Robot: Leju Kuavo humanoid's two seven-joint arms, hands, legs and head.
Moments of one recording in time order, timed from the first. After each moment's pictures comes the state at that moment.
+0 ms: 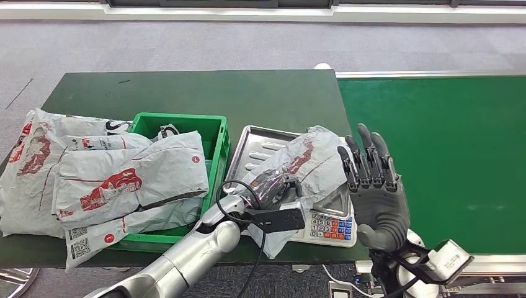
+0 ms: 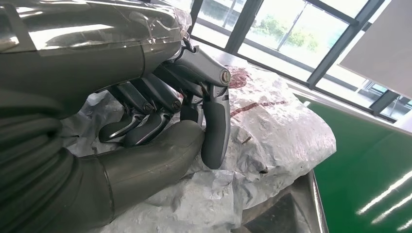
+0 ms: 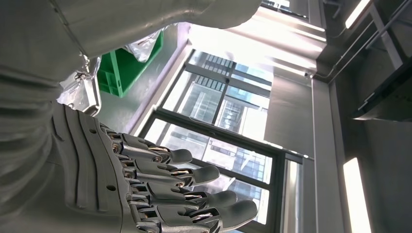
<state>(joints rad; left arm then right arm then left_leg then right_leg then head) -0.57 -0.21 -0.69 -0.76 -0.62 0.13 -0.36 -0.03 0.01 0.20 -1.73 0.09 0.21 -0.57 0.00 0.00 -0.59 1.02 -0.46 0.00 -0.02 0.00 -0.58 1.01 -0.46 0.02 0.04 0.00</state>
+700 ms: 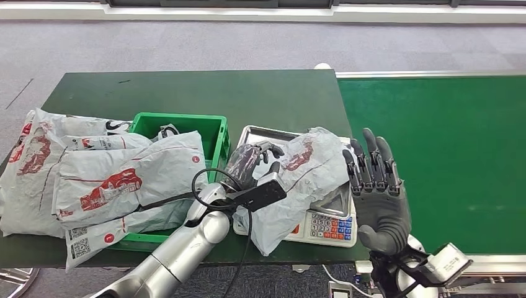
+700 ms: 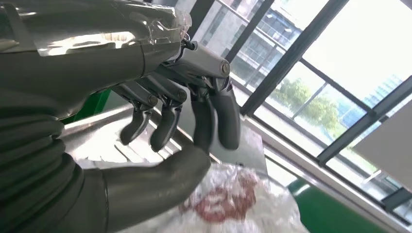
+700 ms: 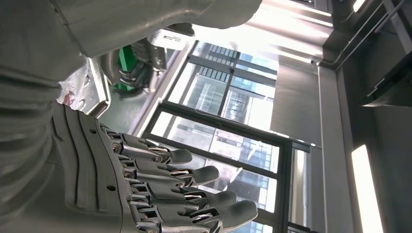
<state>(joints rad) -0.53 -0.18 -0.59 -0.92 -0.65 0.31 -0.30 0.00 0.00 0.20 -1.73 0.09 0.16 -0.58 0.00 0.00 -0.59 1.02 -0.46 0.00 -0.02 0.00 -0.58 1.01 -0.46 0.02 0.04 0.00</state>
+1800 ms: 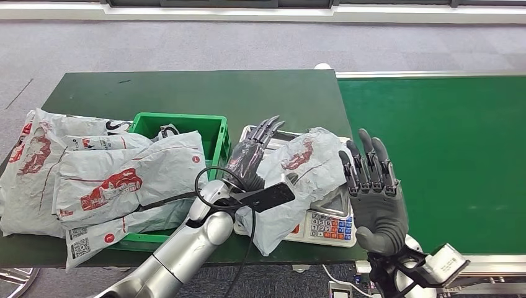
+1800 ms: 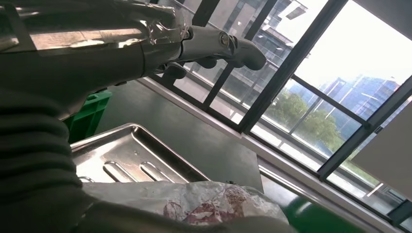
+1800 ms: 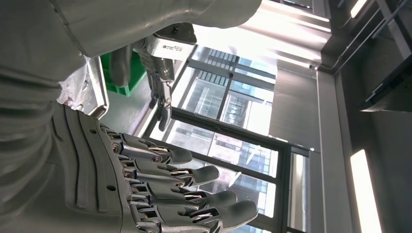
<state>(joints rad) -0.53 -0.19 -0.58 -0.96 -0.75 0.32 -0.26 0.00 0.00 0.21 -1.73 0.09 0.17 -0.58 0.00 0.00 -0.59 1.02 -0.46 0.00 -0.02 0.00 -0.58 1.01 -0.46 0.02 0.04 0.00</state>
